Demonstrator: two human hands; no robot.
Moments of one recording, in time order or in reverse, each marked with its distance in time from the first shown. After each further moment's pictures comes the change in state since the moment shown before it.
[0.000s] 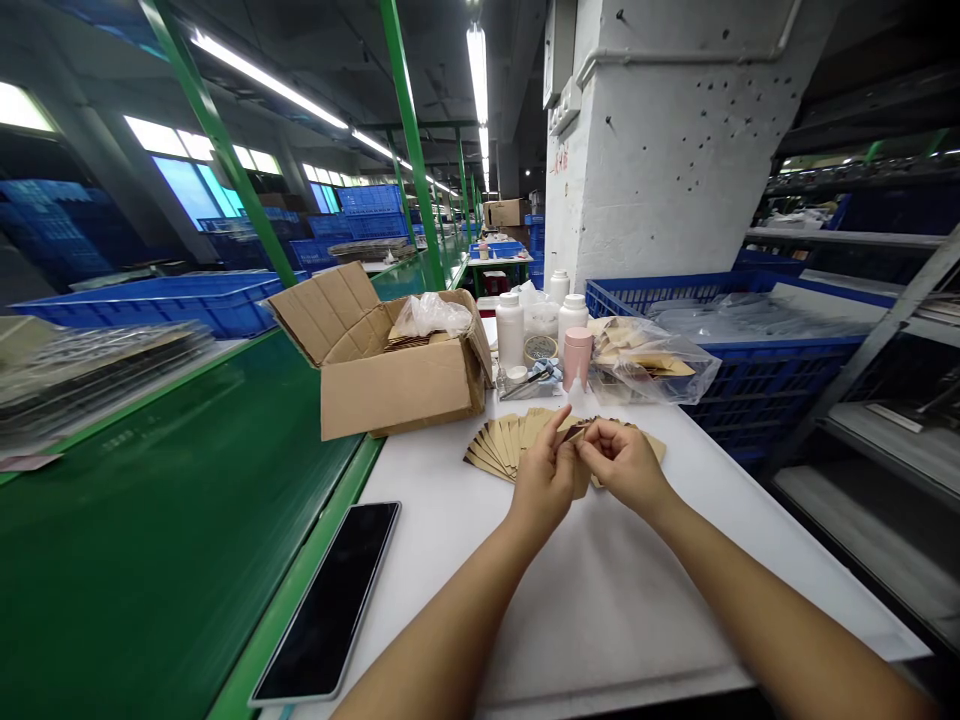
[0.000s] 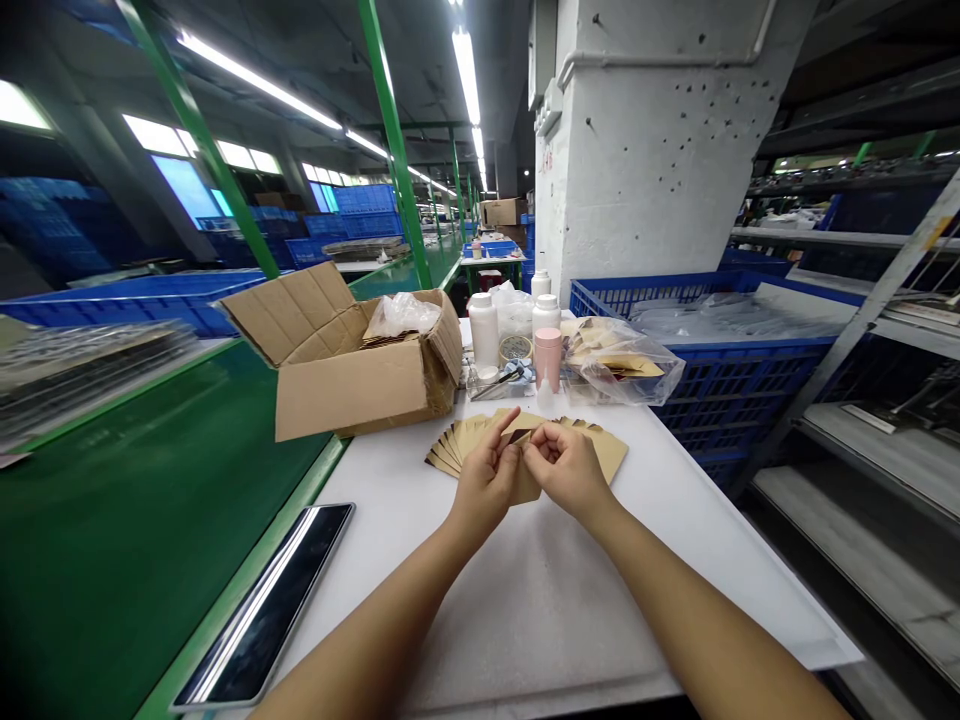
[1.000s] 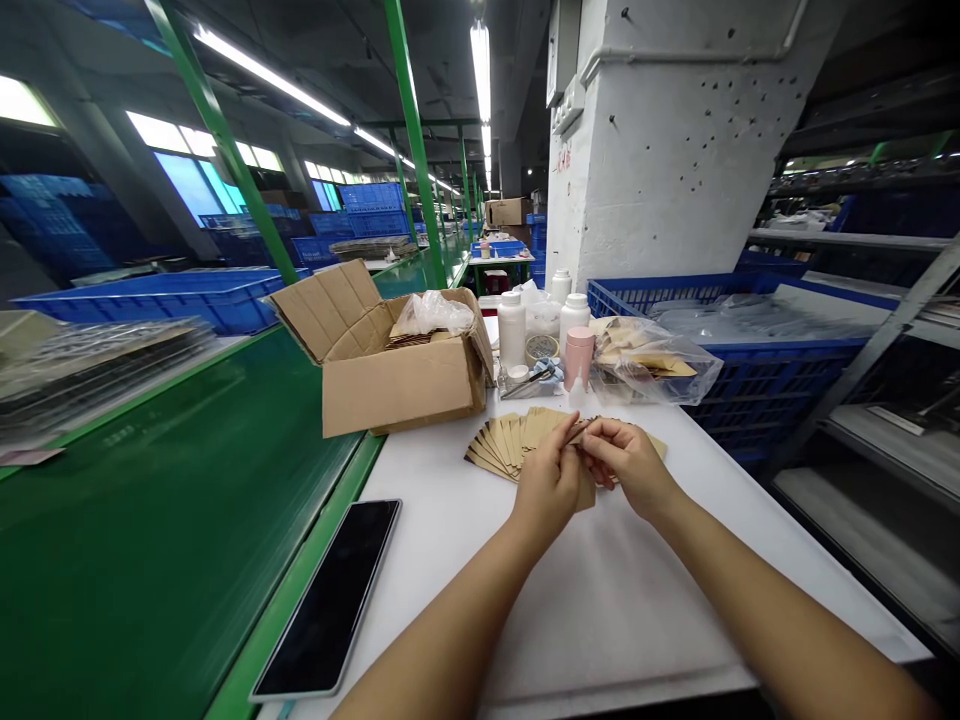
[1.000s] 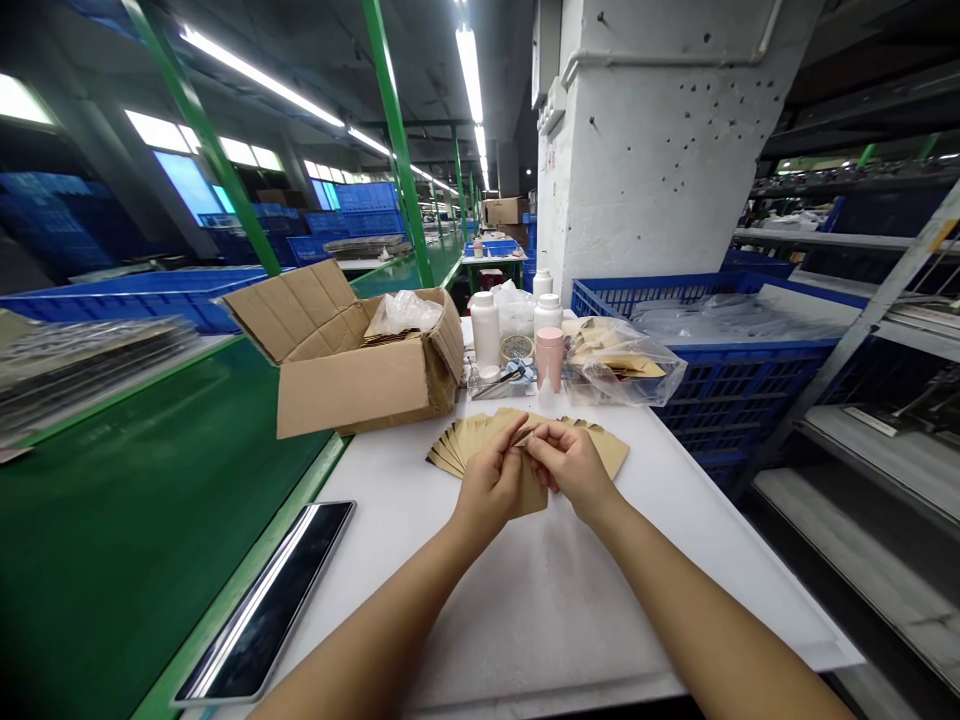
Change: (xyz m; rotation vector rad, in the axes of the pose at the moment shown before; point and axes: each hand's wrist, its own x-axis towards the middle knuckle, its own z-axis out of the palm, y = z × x) left_hand -0.003 0.004 0.000 0.151 0.004 0.076; right_hand 0.002 -0.007 -0.001 0.449 -0.120 0.185
